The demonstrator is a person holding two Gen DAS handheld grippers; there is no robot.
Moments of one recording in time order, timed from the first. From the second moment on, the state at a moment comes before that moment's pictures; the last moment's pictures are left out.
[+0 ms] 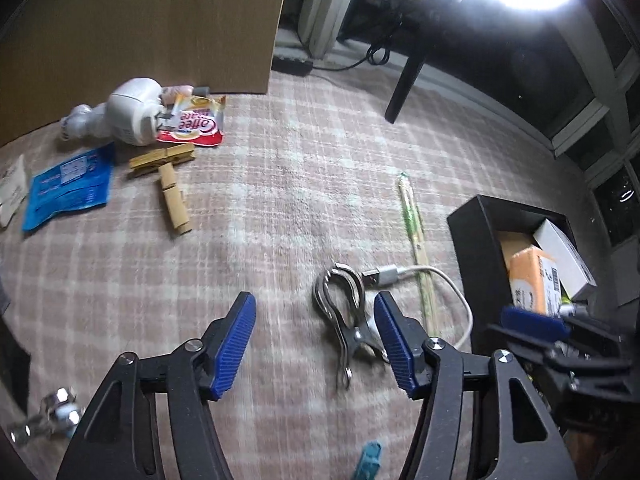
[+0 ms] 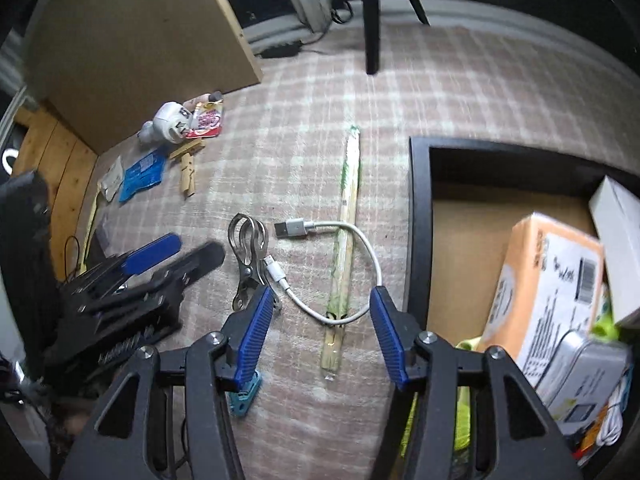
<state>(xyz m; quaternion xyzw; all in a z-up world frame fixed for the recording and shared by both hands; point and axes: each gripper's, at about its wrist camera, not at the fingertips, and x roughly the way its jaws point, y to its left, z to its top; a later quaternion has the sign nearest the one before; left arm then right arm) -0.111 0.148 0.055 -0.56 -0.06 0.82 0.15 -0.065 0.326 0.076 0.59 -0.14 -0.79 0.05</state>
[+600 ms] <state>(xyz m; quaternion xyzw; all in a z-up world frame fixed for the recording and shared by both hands) -0.123 0.164 0.027 -0.57 0.00 0.80 0.19 -0.044 0.328 0.054 0.59 -0.24 -0.77 -0.06</state>
